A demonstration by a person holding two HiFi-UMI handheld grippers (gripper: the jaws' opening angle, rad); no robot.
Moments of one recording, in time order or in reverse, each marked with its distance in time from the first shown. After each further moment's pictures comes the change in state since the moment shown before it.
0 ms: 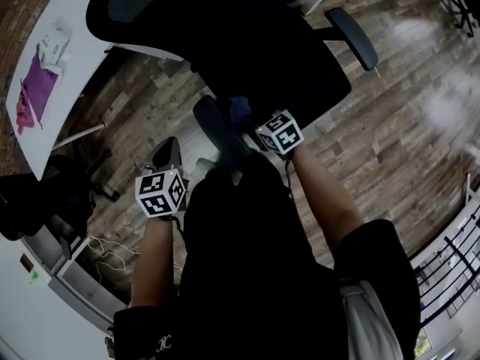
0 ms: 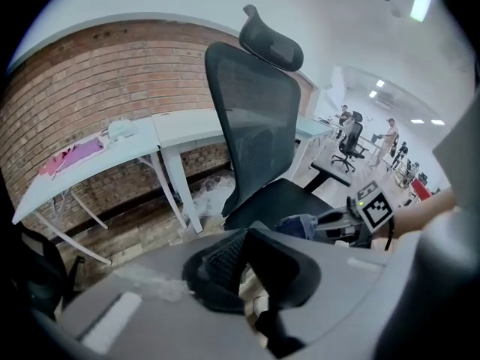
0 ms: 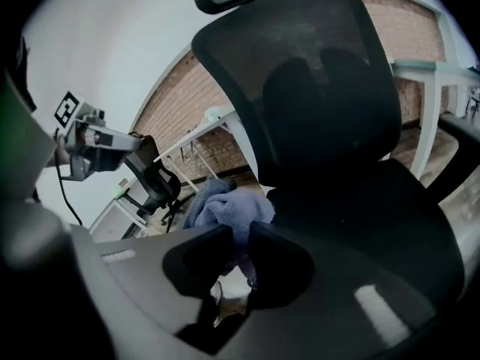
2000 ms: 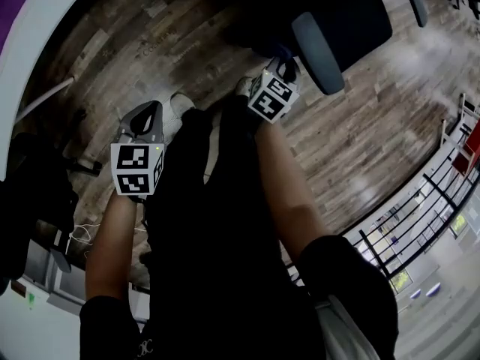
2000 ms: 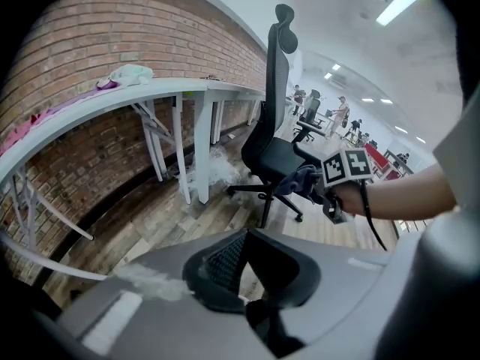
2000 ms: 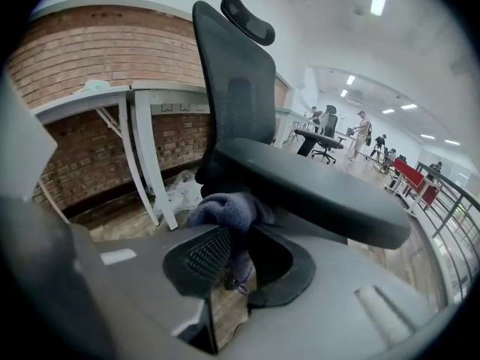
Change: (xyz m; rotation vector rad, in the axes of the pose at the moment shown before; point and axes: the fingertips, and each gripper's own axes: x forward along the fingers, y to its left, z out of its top) left arm -0.011 0.259 -0.154 0.246 0.129 -0.297; right arm 0.107 0.084 -0.043 0.449 -0.265 -1.226
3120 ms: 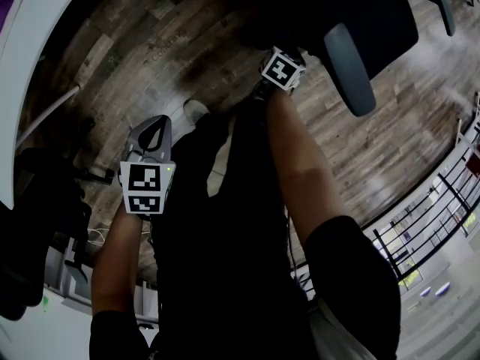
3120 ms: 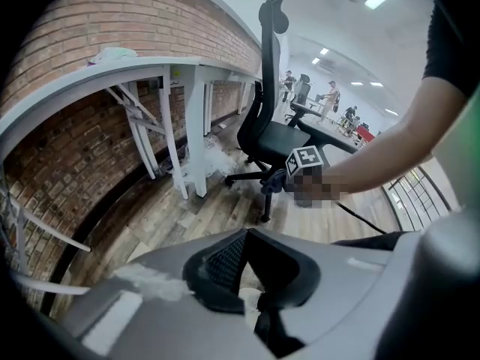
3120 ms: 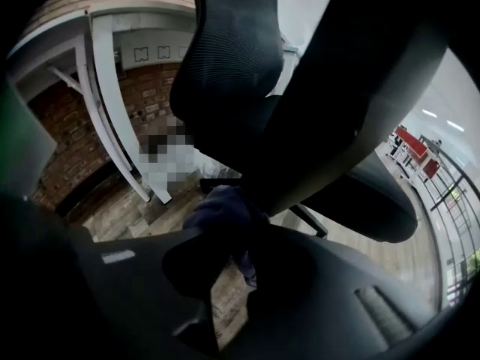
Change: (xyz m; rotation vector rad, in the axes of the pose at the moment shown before) left arm 0.040 0.031 -0.025 0.120 0.078 -0.030; right arm 0.132 0.026 -0.091 0.048 0.300 -0.065
